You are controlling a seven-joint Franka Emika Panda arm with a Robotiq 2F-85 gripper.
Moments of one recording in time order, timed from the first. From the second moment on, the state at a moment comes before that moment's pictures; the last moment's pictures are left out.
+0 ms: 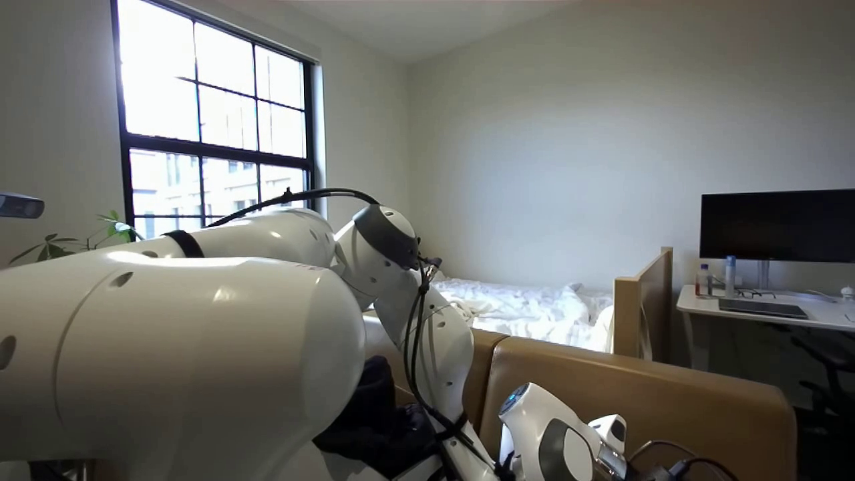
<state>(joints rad) 0.66 1.37 -0.81 -2.15 0.30 3.45 -0.40</state>
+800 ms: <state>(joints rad) 0.68 1.48 -0.98 -2.08 0.33 3.45 -0.36</state>
